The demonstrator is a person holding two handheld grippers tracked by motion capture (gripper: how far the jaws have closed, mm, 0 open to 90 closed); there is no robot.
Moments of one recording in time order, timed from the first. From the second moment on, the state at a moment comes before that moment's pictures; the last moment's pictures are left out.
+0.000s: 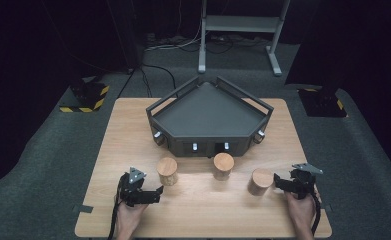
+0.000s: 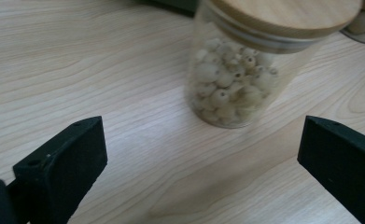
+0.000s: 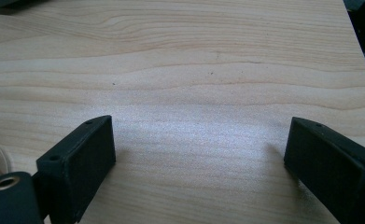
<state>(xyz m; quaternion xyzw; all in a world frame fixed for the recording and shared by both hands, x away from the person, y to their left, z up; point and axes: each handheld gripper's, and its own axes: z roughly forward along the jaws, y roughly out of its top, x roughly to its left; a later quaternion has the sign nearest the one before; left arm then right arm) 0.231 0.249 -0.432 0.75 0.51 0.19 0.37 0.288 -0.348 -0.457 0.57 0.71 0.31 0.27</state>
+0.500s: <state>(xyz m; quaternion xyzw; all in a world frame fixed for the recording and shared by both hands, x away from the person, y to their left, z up) 0.255 0.223 -0.432 0.76 0.50 0.18 0.37 0.288 -0.349 -0.457 0.57 0.71 0.31 0.27</state>
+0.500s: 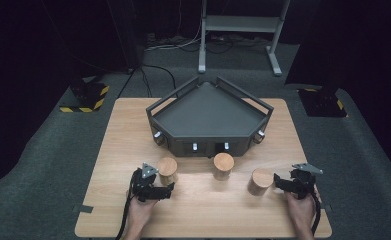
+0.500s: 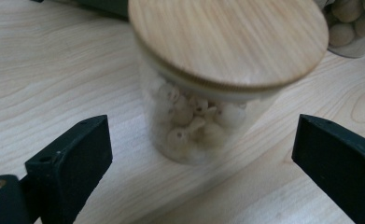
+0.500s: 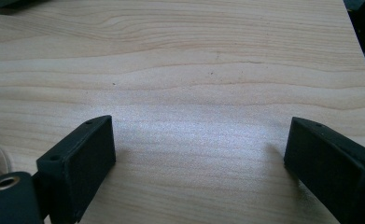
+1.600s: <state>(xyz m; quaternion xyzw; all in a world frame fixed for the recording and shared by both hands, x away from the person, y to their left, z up) 0.255 0.182 -0.443 0.74 0.51 0.25 0.36 0.288 -0.349 -0.457 0.57 0.71 0.31 0.26</state>
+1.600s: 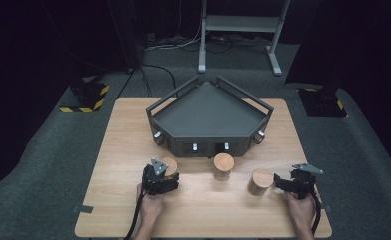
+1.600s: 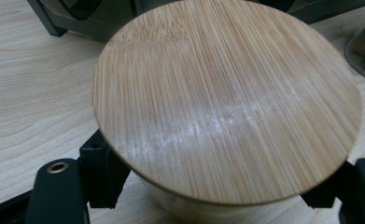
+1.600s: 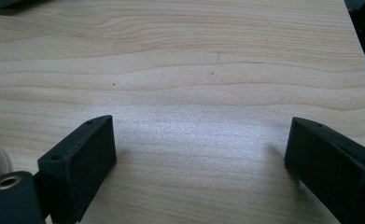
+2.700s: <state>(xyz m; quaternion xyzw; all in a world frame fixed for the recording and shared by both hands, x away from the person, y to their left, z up) 0.275 0.207 -0.380 0.75 0.50 0.20 0.39 0.288 -0.349 -0.457 0.57 0.71 0.31 0.26</state>
